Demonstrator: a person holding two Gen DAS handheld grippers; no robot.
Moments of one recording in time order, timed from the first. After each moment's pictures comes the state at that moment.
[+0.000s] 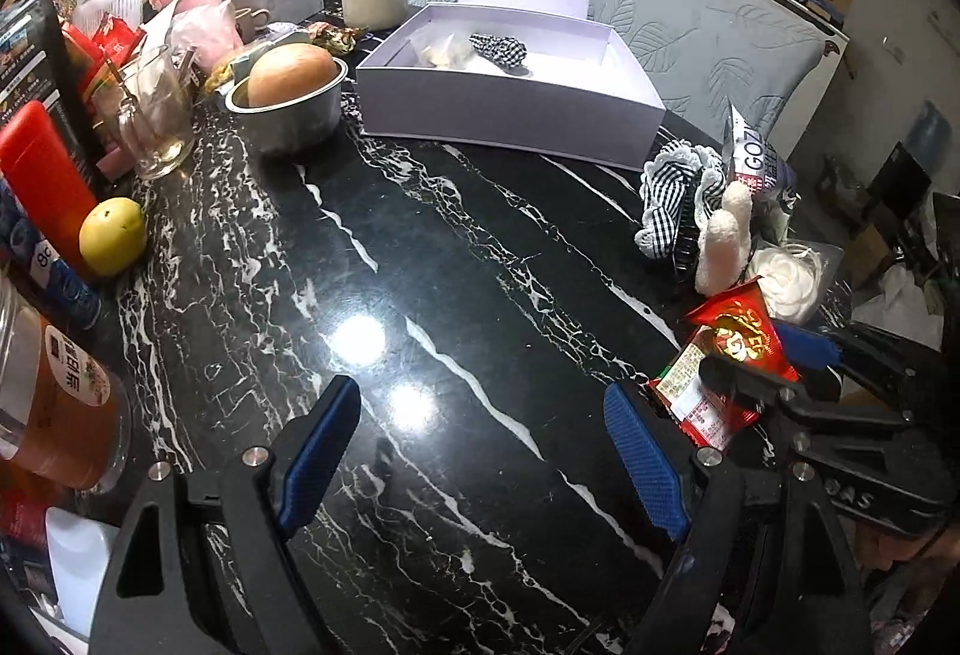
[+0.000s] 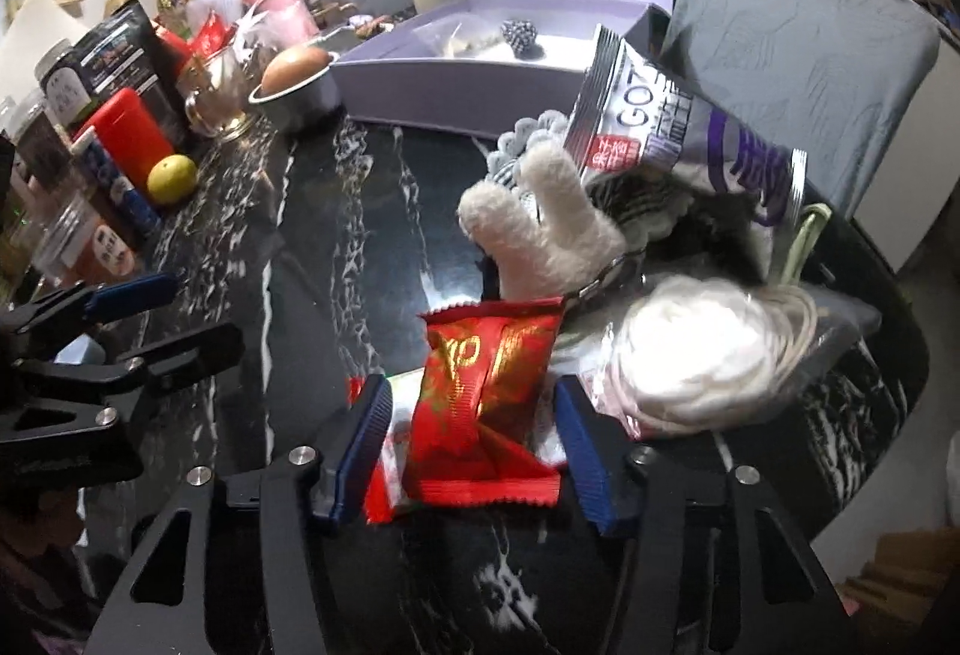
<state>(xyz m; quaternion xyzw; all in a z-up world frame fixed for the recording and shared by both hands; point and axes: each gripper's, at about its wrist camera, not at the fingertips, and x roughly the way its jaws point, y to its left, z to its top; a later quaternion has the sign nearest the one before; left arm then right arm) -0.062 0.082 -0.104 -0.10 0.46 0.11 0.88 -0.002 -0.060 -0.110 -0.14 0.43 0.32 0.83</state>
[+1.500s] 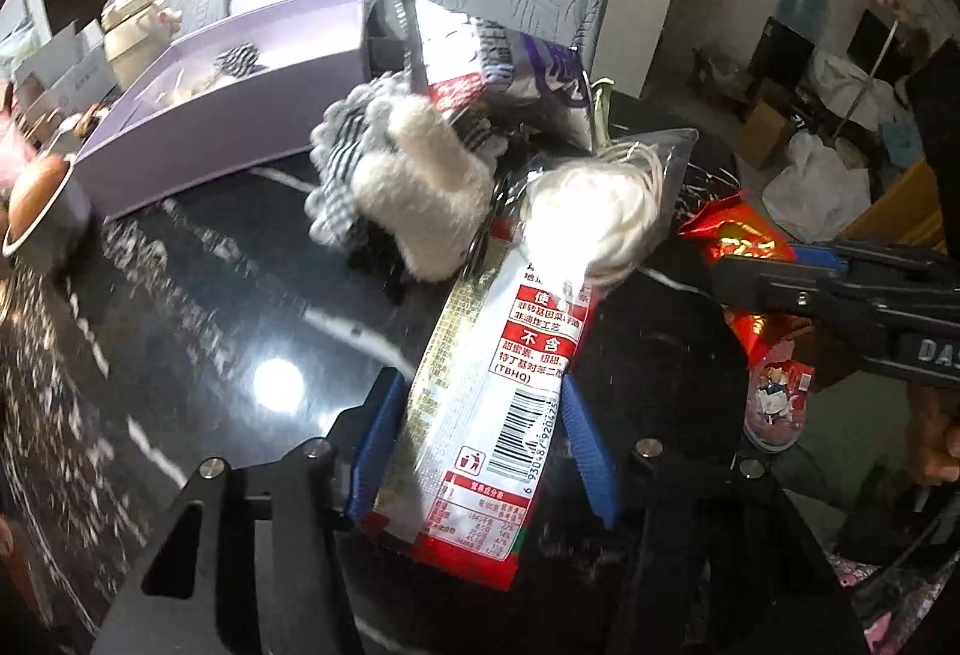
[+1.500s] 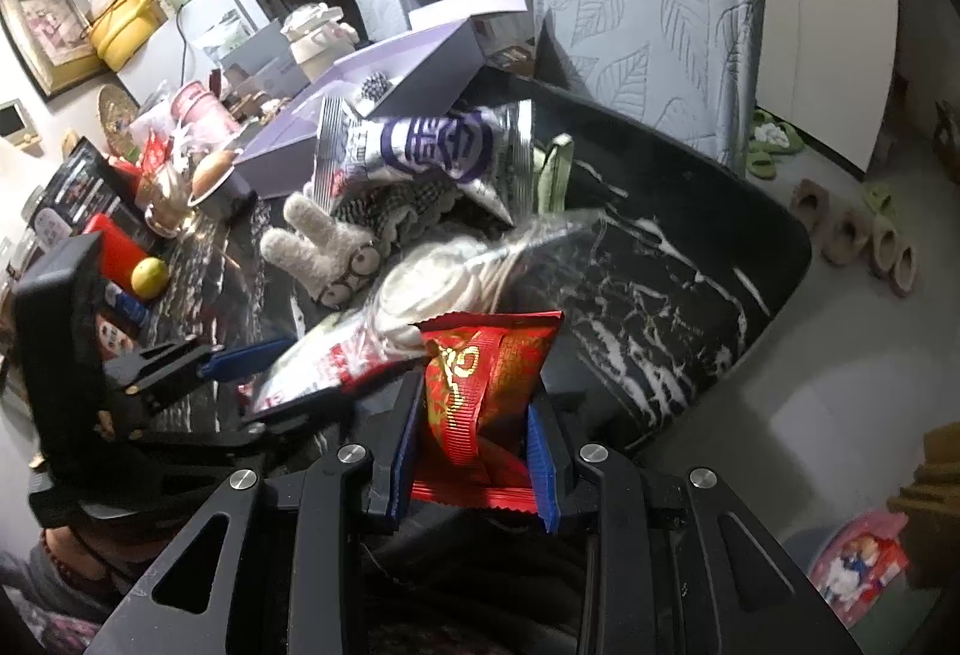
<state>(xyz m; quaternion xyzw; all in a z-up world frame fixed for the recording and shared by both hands) -0.006 -0.024 -0.132 -0.01 0.49 -0.05 0.87 0.018 -0.175 -0.096 0.00 0.45 0.28 0.85</state>
